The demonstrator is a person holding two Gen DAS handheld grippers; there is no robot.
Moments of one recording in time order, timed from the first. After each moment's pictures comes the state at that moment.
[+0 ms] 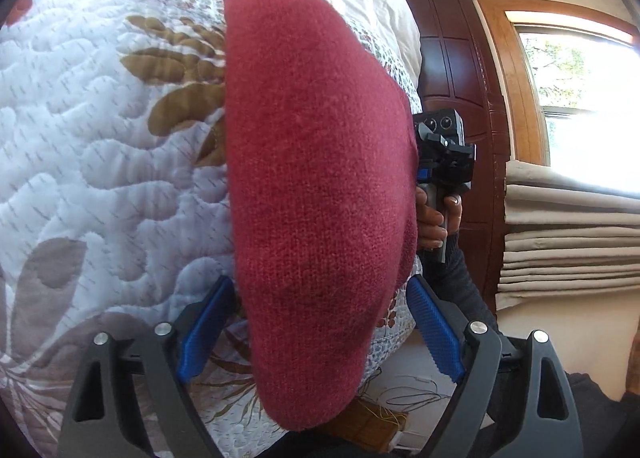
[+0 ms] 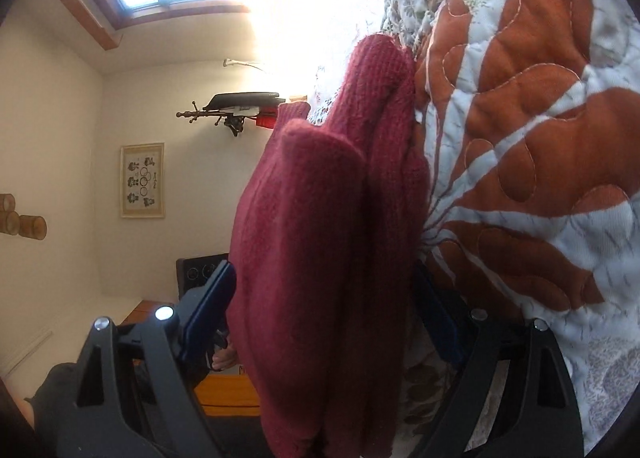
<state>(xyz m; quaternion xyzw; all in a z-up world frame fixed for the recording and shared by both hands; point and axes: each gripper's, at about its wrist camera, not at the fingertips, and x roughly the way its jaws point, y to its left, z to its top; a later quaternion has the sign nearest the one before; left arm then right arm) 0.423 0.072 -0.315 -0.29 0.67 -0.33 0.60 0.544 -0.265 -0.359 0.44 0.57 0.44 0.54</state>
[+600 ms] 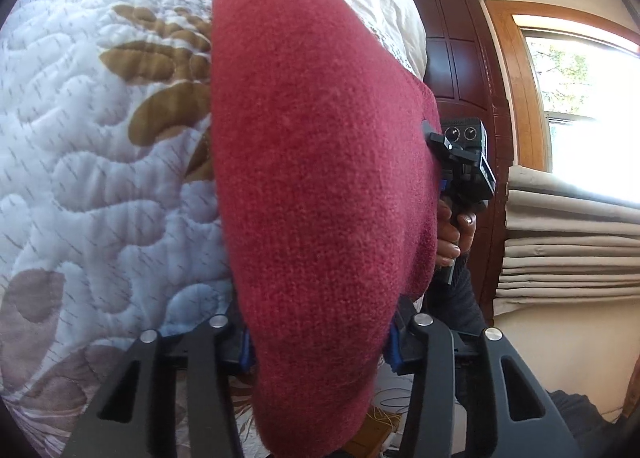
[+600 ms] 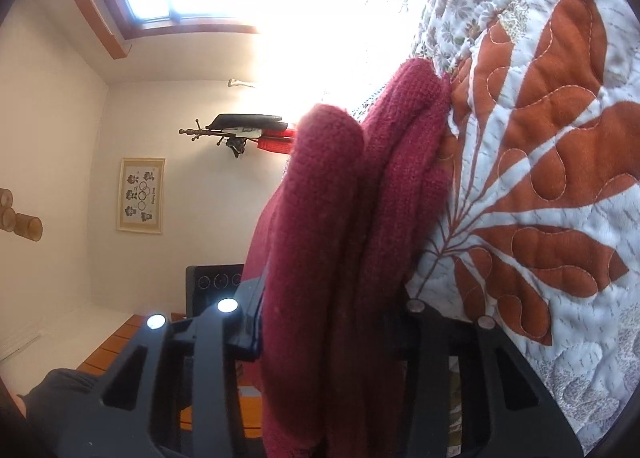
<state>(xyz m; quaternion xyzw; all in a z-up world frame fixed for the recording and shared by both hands) 0.438 0.064 -0.313 -0.29 0.67 -0.32 0.61 0.521 -0.278 -0.321 0.44 0.53 0.42 0.59</state>
